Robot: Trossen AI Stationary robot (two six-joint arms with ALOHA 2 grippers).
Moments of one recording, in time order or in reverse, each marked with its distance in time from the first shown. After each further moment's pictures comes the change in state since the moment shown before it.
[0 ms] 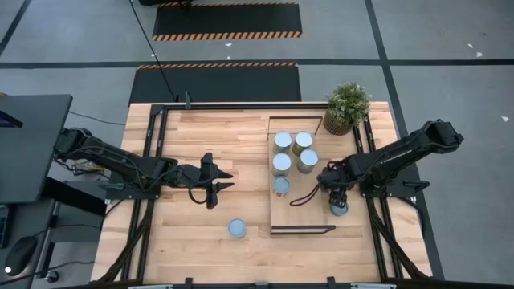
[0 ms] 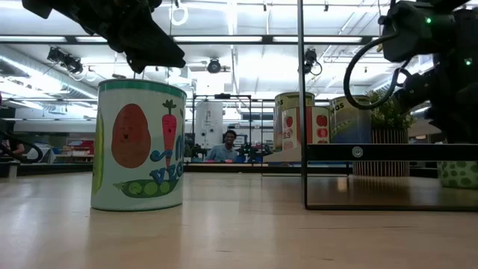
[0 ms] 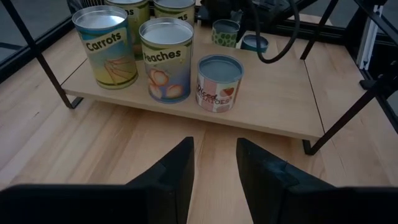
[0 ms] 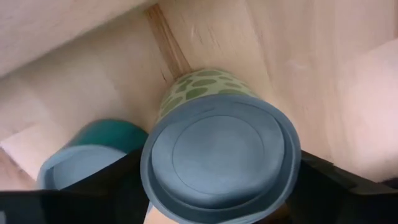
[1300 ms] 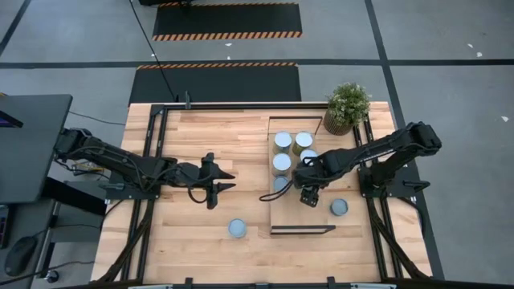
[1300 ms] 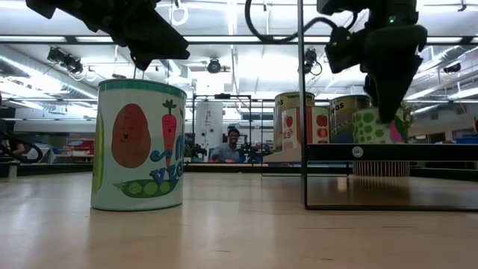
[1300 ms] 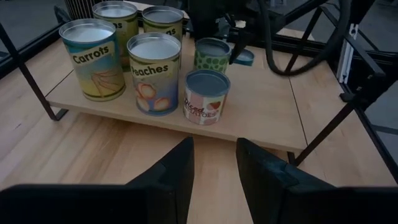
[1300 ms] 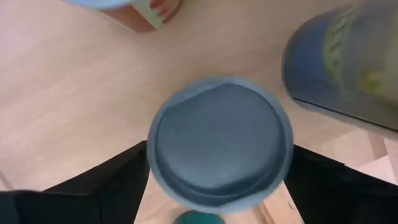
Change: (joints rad) left arm 0.008 0.001 0.000 0.058 0.043 0.000; right arm -0.040 0.267 0.436 -0.016 0.060 -0.018
